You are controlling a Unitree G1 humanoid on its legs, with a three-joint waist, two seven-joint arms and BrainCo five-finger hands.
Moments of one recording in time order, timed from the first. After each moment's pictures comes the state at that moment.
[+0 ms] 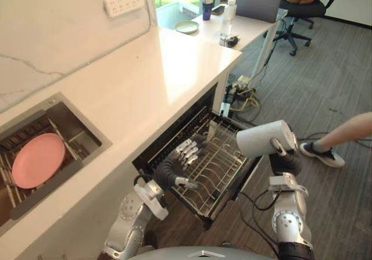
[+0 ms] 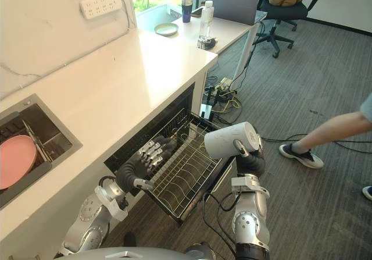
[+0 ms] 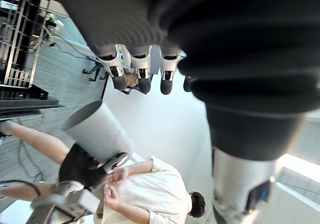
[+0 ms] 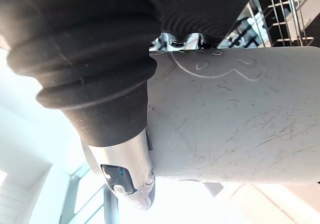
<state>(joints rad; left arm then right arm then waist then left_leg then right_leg) 0.18 0.10 -0.40 -0.11 -0.45 -0.09 -0.53 0.09 -0.13 -0.30 0.01 0.90 -0.11 0.18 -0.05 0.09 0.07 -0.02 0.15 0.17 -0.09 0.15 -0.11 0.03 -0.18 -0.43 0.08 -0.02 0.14</state>
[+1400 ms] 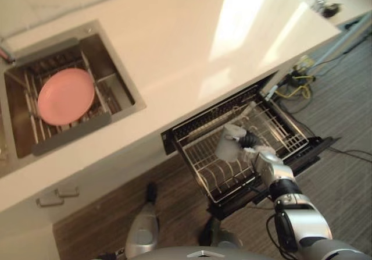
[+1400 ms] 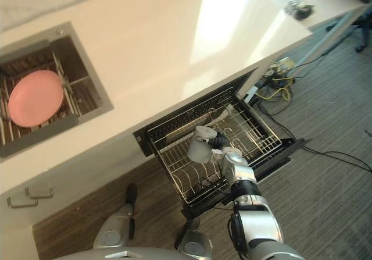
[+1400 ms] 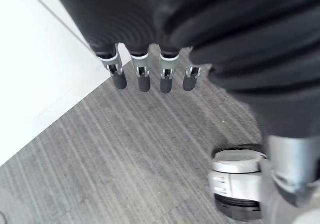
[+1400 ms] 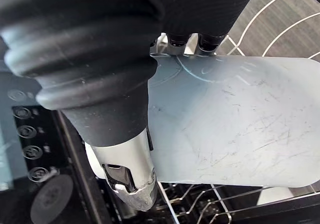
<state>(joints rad) 0.21 0.14 0.08 0.89 0.20 0.31 0.03 -0.54 -0.36 -0.07 0.85 0.36 0.17 0.12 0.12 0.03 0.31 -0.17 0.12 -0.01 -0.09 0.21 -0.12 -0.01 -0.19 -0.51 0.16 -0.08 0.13</state>
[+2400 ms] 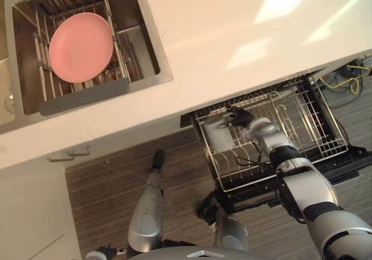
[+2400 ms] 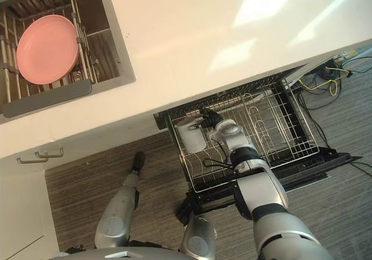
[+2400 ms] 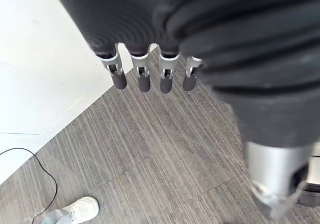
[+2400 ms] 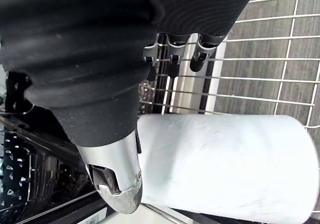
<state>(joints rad) 0.17 0.19 -0.01 0.93 0.20 0.27 -0.03 -0.81 -0.44 0.24 1.01 0.07 0.12 0.26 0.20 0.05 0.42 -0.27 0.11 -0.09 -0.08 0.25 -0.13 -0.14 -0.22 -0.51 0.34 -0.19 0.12</state>
